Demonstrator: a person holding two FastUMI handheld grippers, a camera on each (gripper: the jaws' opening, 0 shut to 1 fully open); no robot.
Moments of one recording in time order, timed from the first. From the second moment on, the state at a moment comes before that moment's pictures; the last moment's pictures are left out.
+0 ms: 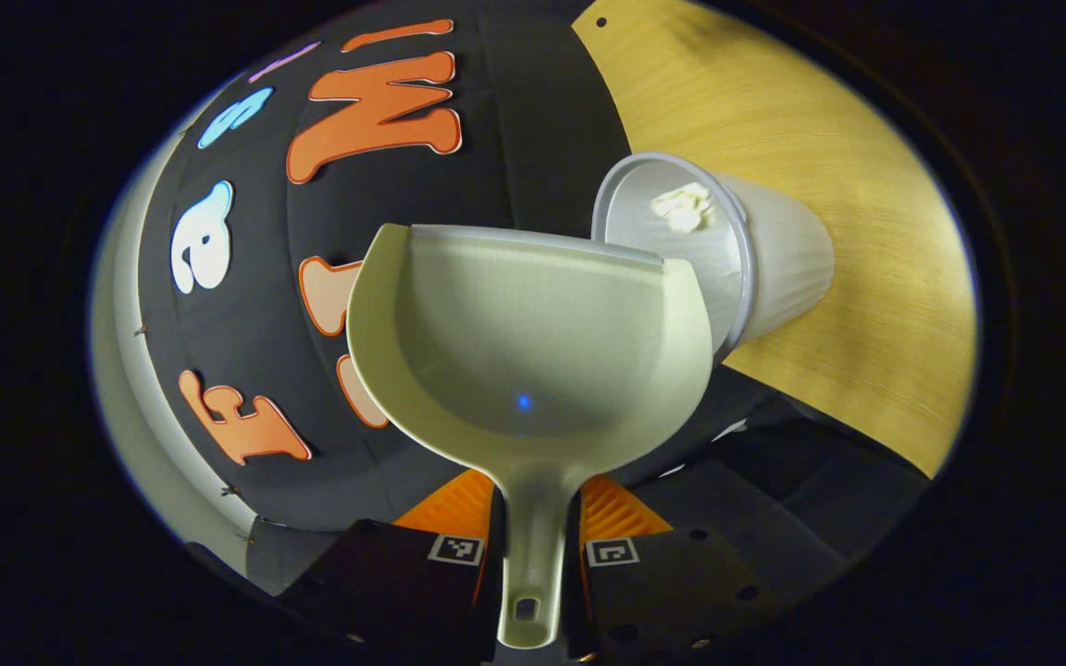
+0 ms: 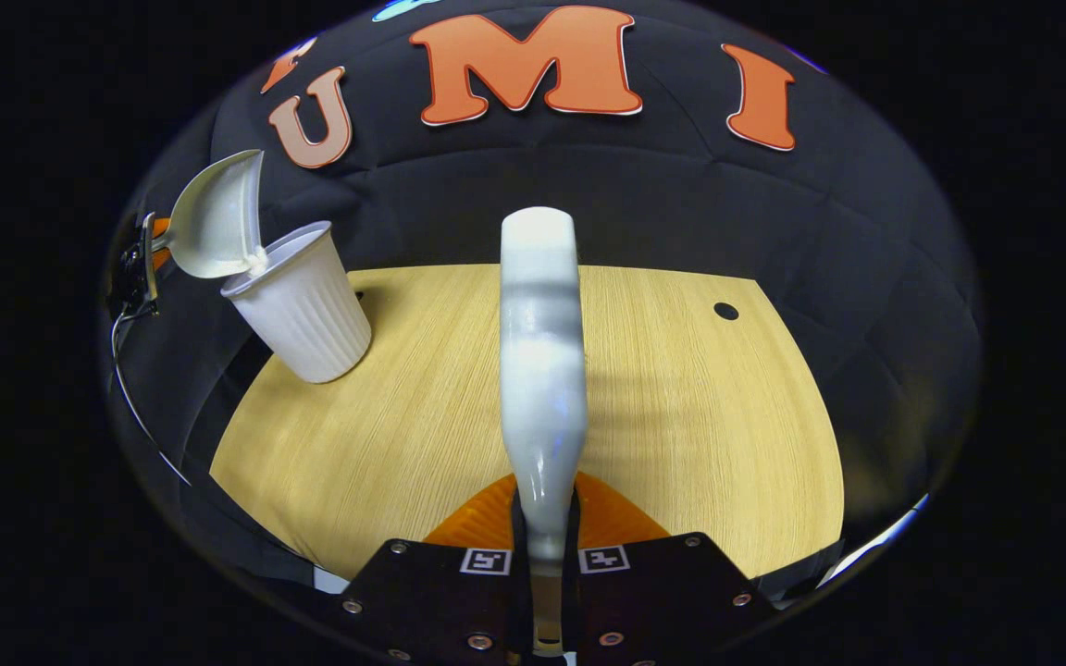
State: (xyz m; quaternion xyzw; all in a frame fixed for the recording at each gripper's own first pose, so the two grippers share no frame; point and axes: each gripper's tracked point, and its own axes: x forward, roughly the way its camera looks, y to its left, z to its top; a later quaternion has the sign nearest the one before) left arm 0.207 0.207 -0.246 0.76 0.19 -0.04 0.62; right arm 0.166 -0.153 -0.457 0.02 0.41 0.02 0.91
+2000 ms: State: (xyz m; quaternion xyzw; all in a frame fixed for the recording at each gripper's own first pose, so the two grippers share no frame) left arm 0.008 -0.179 -0.473 -0.01 0.53 -0.13 0.83; right arm 0.094 -0.150 -0.572 0.00 0.55 0.01 0.84
